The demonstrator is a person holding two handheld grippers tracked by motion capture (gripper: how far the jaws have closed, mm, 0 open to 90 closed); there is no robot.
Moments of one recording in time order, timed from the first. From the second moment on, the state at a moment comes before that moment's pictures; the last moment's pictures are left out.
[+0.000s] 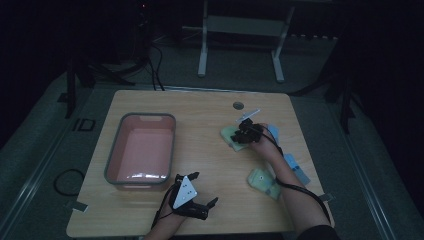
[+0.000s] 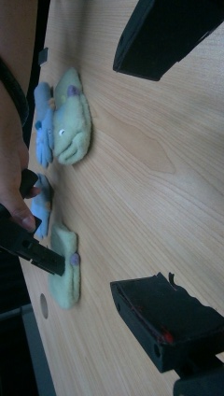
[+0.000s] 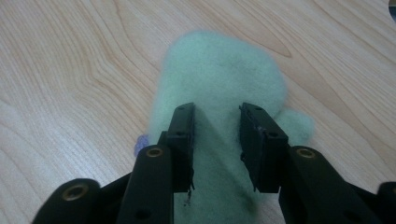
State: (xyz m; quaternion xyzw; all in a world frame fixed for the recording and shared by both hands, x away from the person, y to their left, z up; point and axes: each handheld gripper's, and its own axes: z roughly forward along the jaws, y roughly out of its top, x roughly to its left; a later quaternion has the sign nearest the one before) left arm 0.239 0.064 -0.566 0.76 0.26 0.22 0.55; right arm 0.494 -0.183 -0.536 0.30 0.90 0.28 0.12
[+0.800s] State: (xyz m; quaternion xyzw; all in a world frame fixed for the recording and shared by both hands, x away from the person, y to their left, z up) left arm 0.239 0.064 -0.566 0.76 0.26 0.22 0.55; right arm 0.433 -0.163 -0.484 0.43 0.82 0.33 0.16
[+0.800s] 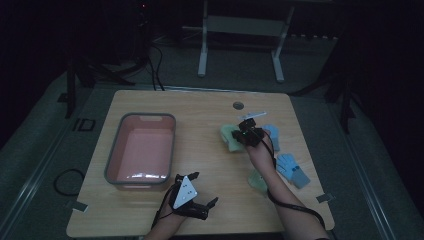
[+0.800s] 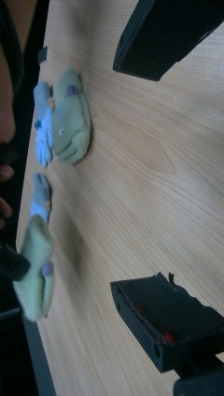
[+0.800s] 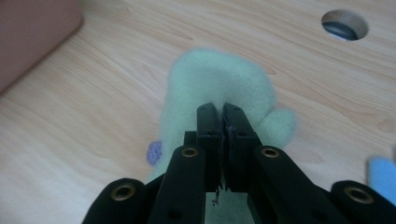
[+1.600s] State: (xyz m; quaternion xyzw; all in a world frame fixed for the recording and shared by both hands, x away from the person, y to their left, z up) left arm 0.238 0.064 -0.566 0.76 0.26 0.22 0.55; right arm 0.322 -0.134 -0.507 0.50 0.77 0.35 0.17
